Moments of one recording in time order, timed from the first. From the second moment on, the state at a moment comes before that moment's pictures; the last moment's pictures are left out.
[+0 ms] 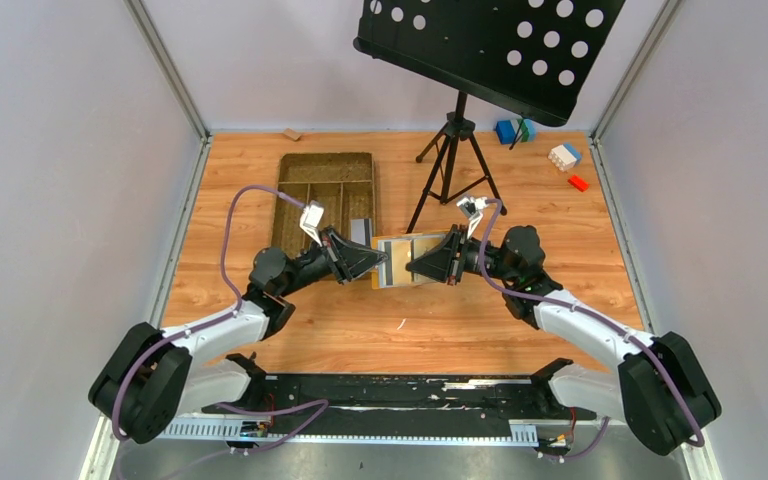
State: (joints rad) left arm -0.57 1.15 0.35 1.03 0.57 -0.87; right arm 0.52 1.14 0.49 0.68 -0.80 0.75
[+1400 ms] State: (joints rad) left arm -0.60 1.10 0.38 0.89 0.51 -0.80; right arm 0.52 1.14 0.50 0.67 -0.78 0.75
